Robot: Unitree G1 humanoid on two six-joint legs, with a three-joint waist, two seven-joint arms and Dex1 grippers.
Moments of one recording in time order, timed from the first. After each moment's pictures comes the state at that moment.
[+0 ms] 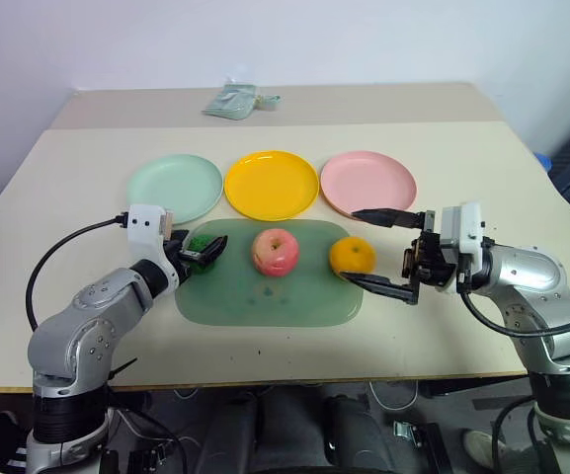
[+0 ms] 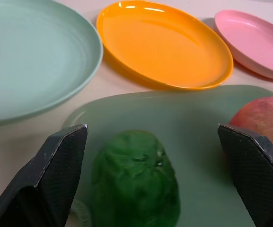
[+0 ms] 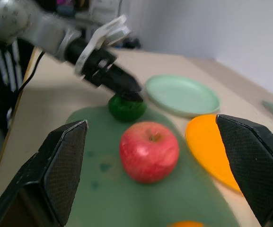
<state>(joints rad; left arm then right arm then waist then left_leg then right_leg) -0.23 0.41 0.24 -0.45 -0.64 0.96 -0.22 -0.28 -0.69 -0.06 -0.35 0.55 0.24 1.08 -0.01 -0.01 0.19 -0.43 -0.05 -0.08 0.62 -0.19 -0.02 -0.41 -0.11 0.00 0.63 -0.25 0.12</state>
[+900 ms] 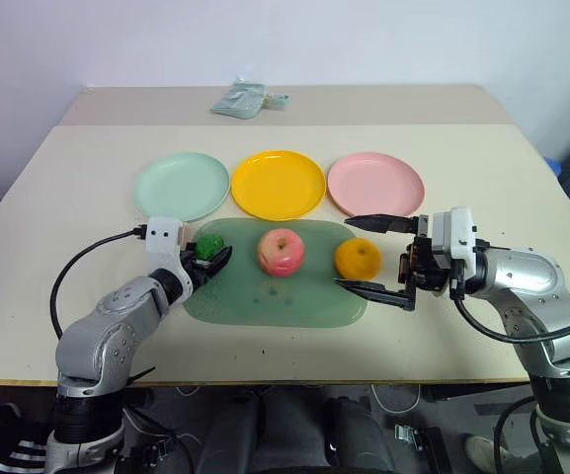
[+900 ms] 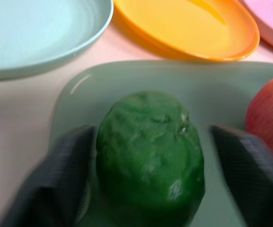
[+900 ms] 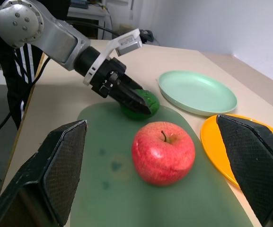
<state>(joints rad) -0.22 0.35 0.17 -0.40 -0.54 0.93 -0.19 -0.28 -0.69 -0.05 -0.36 0.54 0.25 1.08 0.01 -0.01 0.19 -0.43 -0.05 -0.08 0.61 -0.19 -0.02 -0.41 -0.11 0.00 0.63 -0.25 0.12</state>
